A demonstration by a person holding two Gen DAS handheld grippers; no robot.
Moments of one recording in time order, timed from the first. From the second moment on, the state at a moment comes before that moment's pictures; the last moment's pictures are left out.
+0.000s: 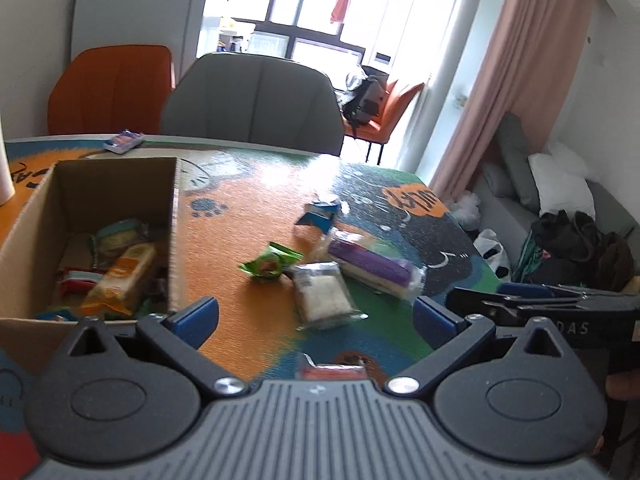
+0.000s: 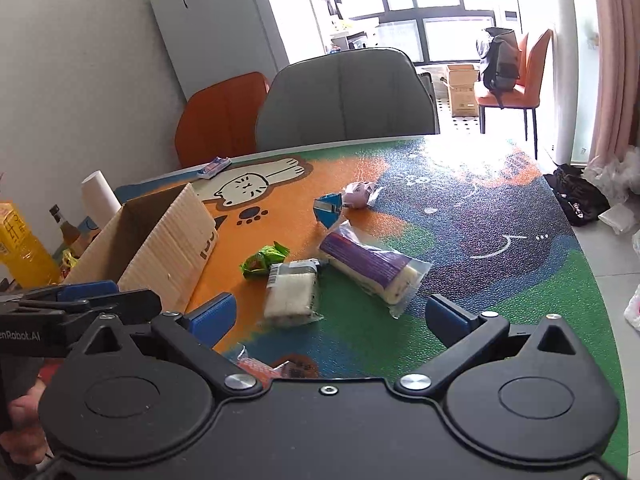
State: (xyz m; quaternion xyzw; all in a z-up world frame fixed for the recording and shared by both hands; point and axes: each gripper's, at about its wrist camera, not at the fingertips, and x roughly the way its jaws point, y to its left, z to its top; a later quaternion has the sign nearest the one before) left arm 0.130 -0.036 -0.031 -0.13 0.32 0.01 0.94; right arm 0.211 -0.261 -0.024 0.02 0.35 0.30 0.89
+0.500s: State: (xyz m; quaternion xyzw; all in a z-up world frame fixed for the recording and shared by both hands) left arm 0.147 -0.068 -0.060 -0.14 0.34 0.02 0.93; right arm 0.226 -0.284 -0.038 0.00 0.34 0.31 0.89
